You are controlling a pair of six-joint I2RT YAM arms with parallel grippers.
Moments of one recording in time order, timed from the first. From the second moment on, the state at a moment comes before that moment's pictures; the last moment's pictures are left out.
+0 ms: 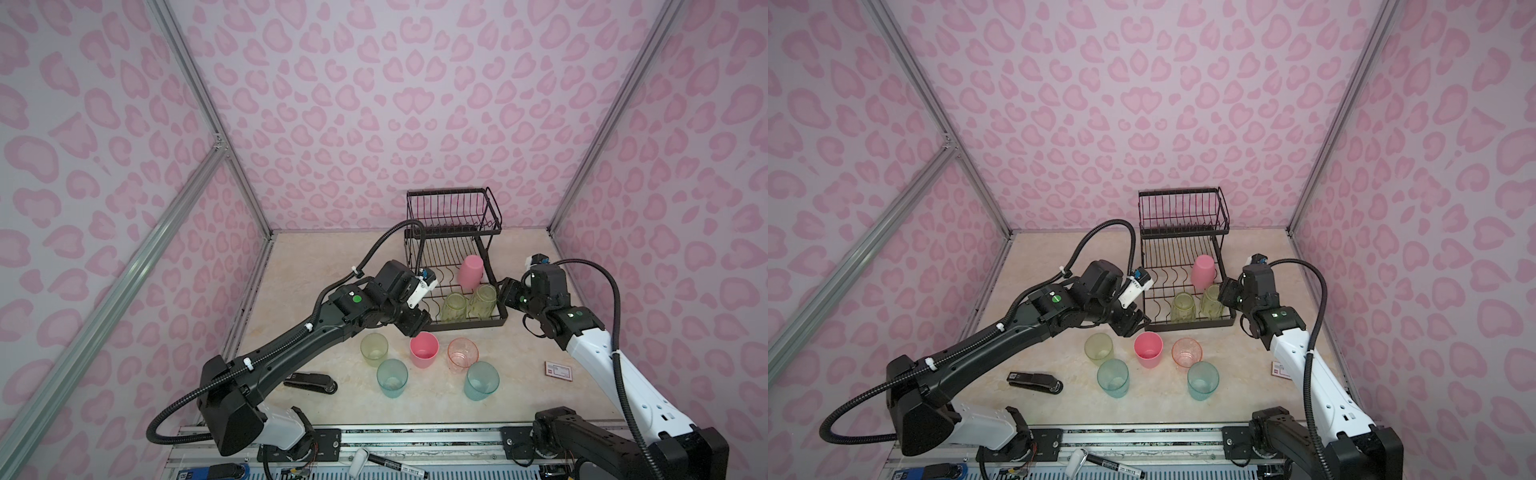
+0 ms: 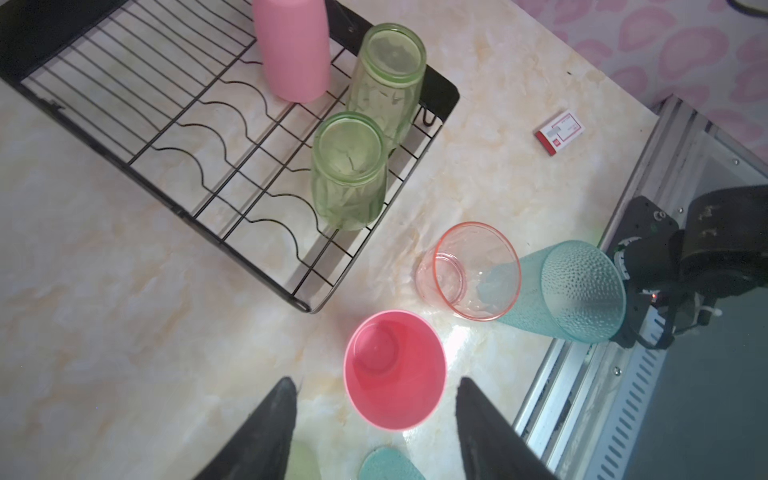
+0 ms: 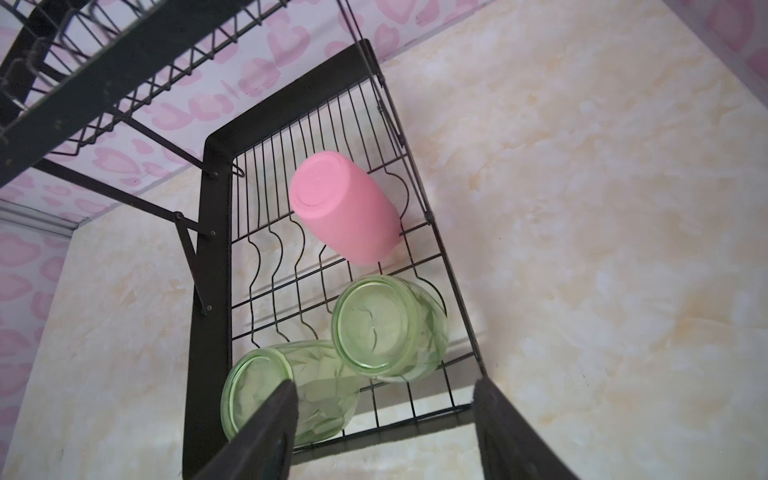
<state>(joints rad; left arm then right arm) -0.87 1.45 1.33 -0.75 0.17 -0.01 0.16 1.08 0.86 -0.47 0.01 0.54</state>
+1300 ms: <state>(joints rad) -1.04 1.98 1.68 -0.90 0.06 0.12 0.10 1.07 0.75 -0.35 -0.12 0.58</state>
